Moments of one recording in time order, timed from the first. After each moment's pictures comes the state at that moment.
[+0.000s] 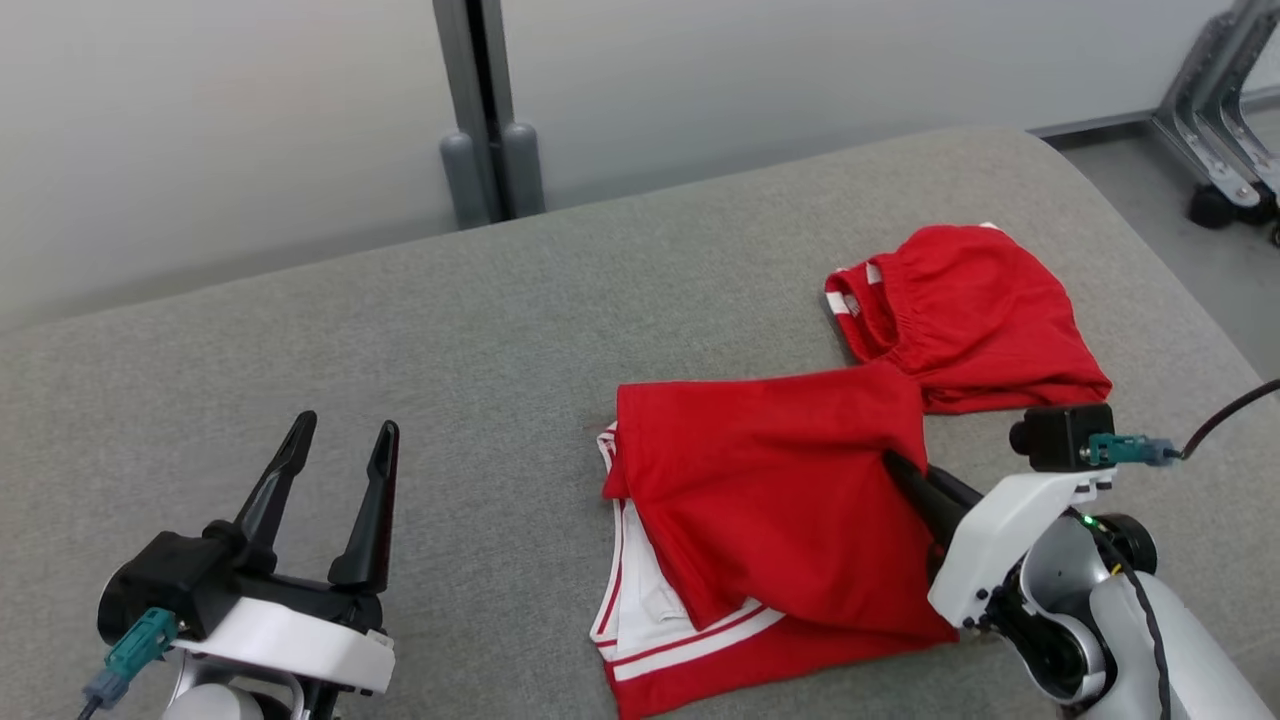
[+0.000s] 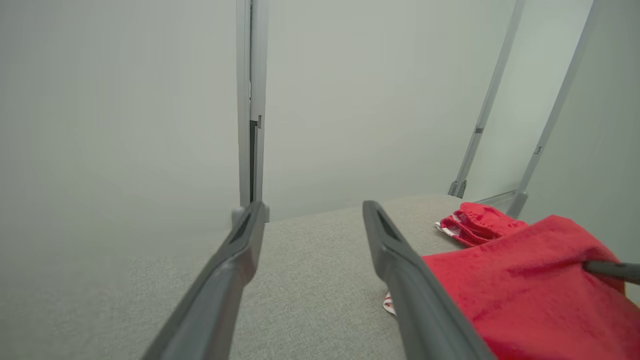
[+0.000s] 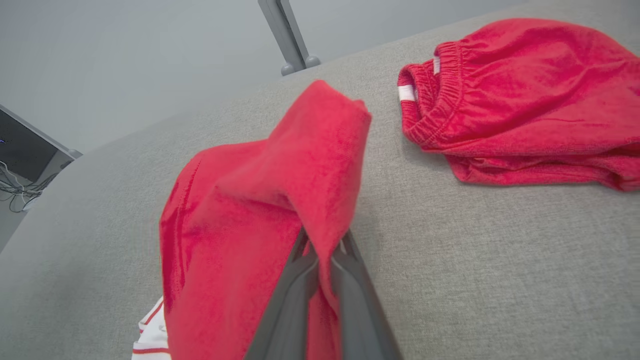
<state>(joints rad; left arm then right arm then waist) -0.07 0.30 -0.26 0.05 -0.48 0.00 -0.25 -0.28 -0.20 0.31 0.32 0.61 0.13 0.37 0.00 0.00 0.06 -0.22</state>
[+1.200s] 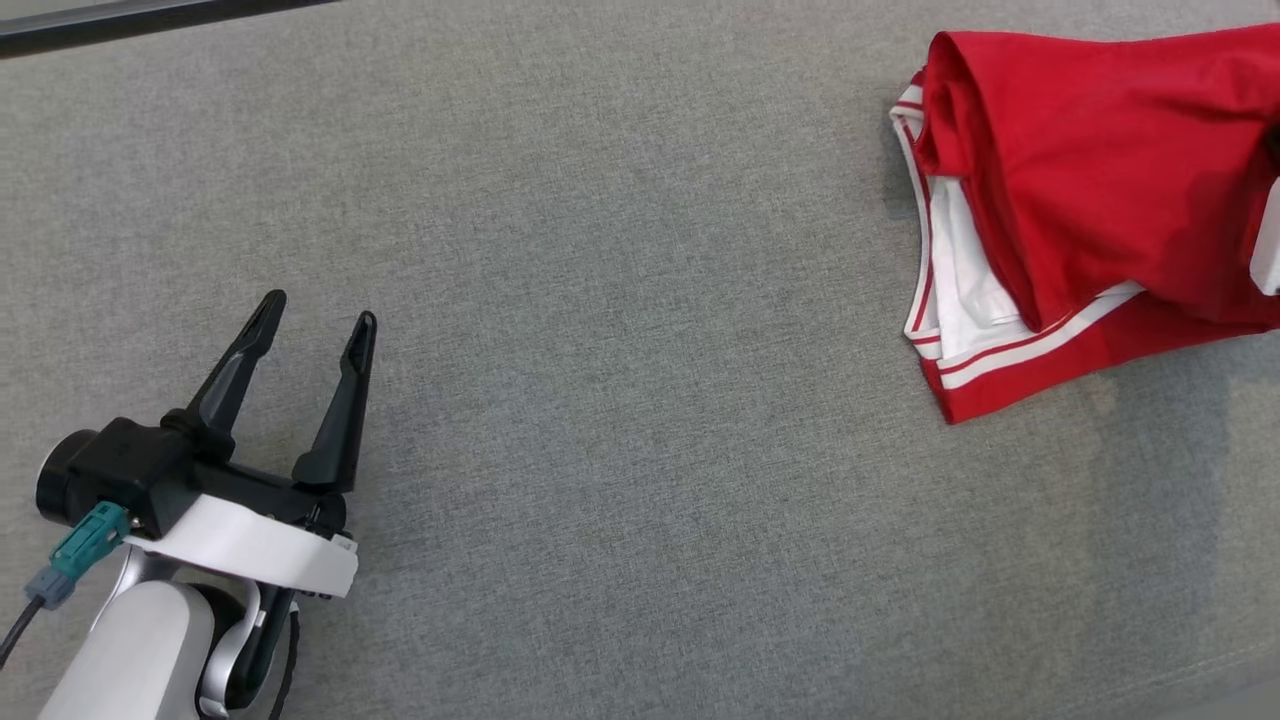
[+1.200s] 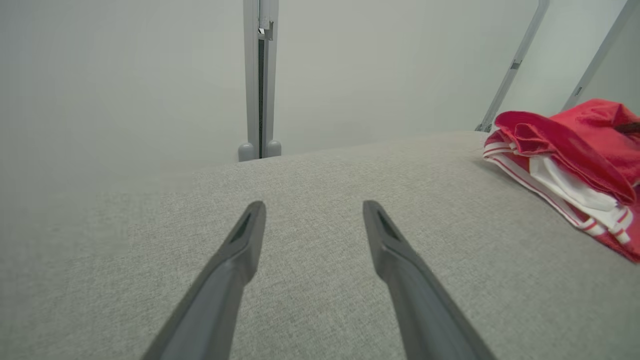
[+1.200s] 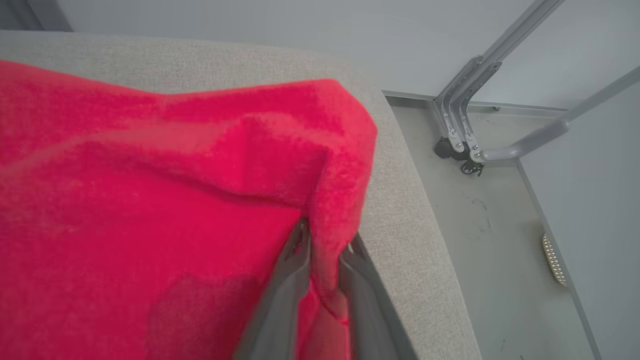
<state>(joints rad) -0.24 0.39 -0.27 0.02 -0.46 -0.03 -0.19 -0.93 -0.49 0.24 0.84 0.30 0.13 0.37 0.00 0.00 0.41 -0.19</state>
